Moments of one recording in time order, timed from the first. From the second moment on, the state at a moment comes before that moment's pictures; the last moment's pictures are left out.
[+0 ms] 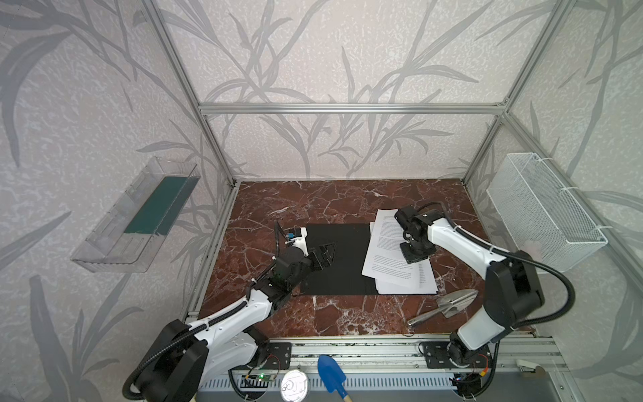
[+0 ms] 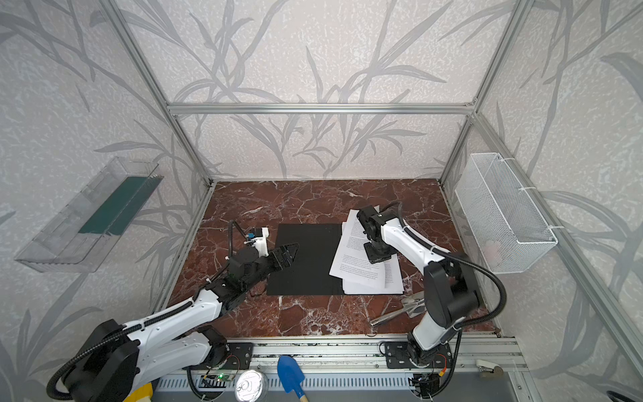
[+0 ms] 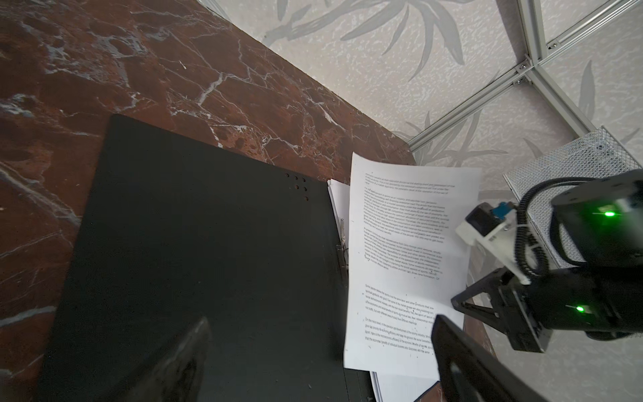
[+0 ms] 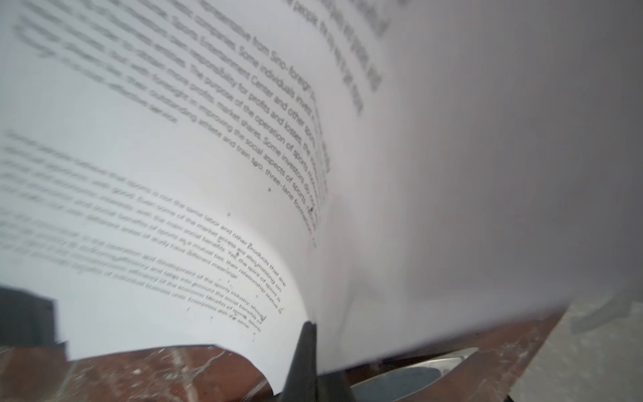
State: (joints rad) left arm -0.59 1.07 0.39 0.33 -0.02 -0.78; right arm 0.41 1.69 1.23 -1.11 0.26 0.16
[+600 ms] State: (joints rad) left arm -0.59 1.10 0.39 0.33 -0.03 -0.78; right arm 0.38 1.68 1.25 -1.08 0.43 -0.09
